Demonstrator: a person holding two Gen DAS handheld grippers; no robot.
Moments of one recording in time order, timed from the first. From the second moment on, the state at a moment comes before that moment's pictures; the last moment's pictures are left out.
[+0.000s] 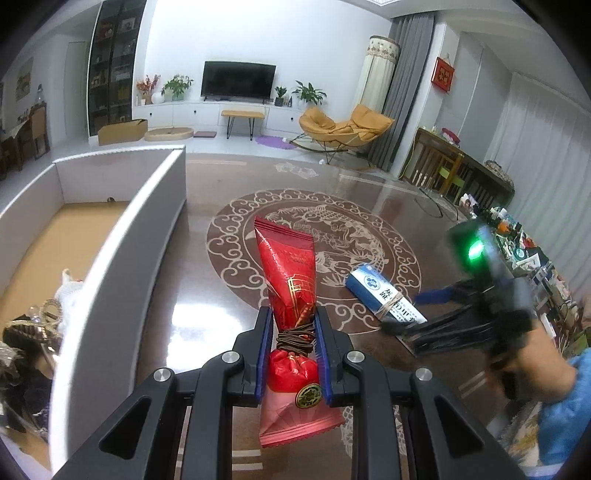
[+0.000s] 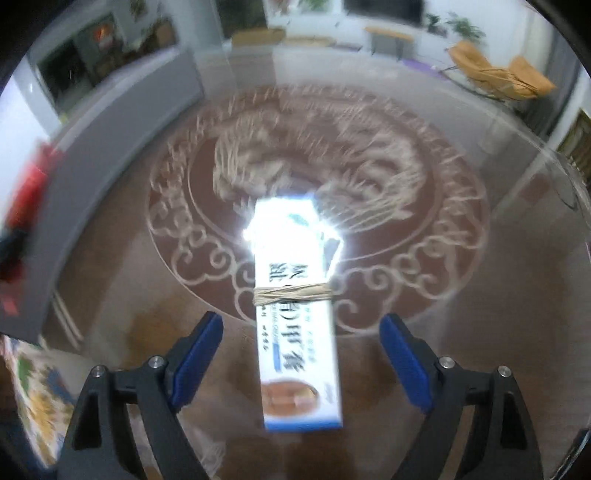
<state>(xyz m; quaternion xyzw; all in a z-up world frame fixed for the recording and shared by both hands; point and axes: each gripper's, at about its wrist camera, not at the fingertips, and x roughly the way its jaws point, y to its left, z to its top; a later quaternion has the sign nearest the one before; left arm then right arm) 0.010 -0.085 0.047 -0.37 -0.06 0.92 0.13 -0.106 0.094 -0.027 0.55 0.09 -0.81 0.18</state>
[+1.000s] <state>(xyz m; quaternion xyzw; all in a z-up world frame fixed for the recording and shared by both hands) 0.027 -0.330 0.085 -0.39 -0.09 0.92 -0.05 -0.099 -0.162 0.142 0.45 -0.01 -0.77 0.45</state>
